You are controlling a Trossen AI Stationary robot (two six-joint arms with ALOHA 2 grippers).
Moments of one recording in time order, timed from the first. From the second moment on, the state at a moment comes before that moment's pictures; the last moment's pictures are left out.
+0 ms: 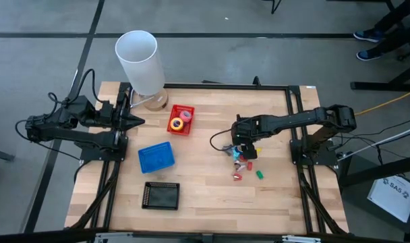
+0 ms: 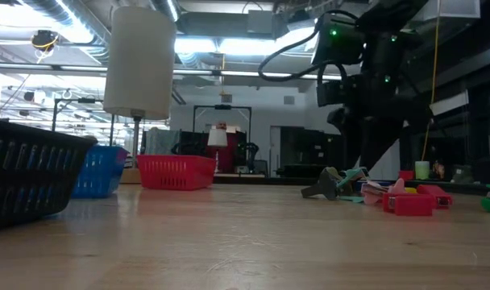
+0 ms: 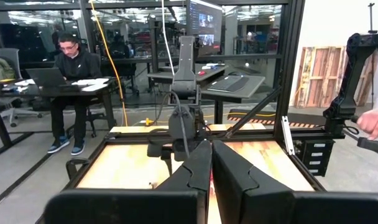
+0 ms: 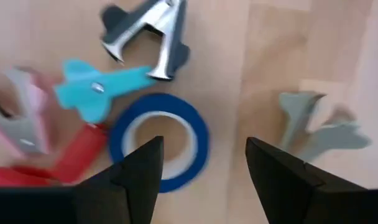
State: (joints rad) left arm 0.00 0.39 0.78 -0.39 -0.01 0.00; right arm -0.04 1.57 0.91 -0.66 0.08 -0.13
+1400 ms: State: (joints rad) left arm 0.00 0.39 0.78 -0.39 -0.01 0.00; right arm 0.04 1.67 1.01 -0.71 -0.02 0.10
